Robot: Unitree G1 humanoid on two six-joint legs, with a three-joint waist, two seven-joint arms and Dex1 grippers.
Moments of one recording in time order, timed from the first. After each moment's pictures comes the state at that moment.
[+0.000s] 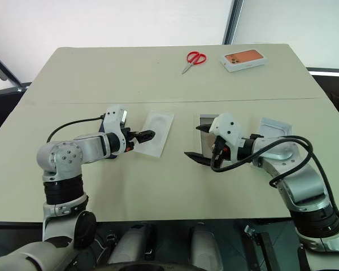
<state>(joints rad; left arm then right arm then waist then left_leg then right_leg) -0.62 0.12 0.28 -0.19 -0.60 1.50 -0.03 -0.30 -0.76 0.03 -0.44 0.41 0.59 0.87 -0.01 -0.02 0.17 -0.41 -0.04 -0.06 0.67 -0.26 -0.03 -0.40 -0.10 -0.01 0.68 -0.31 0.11</state>
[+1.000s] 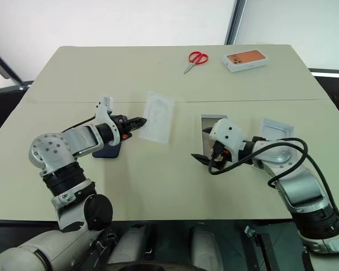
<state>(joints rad) -0.77 -0.07 0.69 -0.16 -0.67 1.61 -0.07 -0.28 -0.82 0.05 -0.38 0.29 0.54 0.86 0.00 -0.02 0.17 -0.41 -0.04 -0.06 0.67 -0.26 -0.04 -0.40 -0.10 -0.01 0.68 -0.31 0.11</state>
